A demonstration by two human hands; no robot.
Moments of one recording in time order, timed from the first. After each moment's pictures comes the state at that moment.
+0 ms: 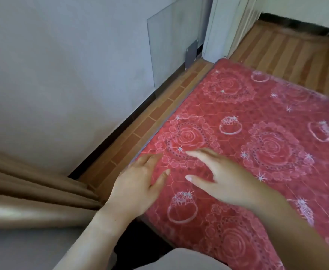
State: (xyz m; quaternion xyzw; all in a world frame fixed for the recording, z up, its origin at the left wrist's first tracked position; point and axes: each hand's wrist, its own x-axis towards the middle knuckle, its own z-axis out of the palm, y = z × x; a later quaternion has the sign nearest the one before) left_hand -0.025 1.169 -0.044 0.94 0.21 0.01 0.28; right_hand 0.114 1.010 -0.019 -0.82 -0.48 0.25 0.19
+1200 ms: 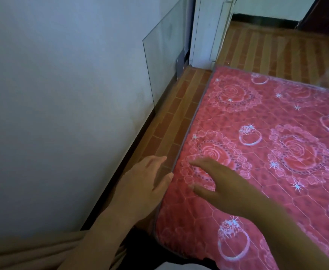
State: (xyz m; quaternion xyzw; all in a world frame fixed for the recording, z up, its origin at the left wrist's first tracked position) left_hand 0.019 1.439 -0.039 0.96 0.10 -0.01 0.27; right_hand 0.114 1.250 -0.034 -0.86 -0.40 0.20 0.26
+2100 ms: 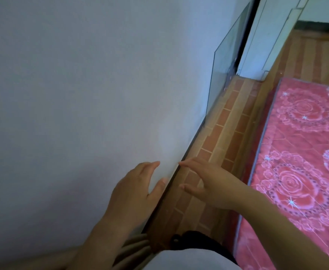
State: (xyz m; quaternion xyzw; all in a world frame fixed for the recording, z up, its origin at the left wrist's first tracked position) left_hand -0.072 1.769 -0.025 0.94 0.22 -0.02 0.26; right_hand 0.061 1.620 -0.029 -0.82 -0.46 0.27 0.21
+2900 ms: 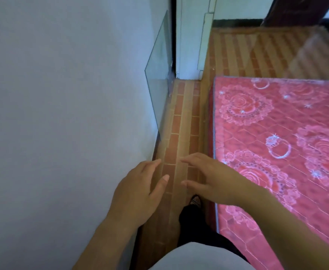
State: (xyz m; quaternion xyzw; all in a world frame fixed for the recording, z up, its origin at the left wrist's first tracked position) left_hand 0.175 1.744 -0.031 0.95 0.05 -0.07 0.29; right_hand 0.246 1.557 -0.033 -0.89 -0.31 0.19 0.27
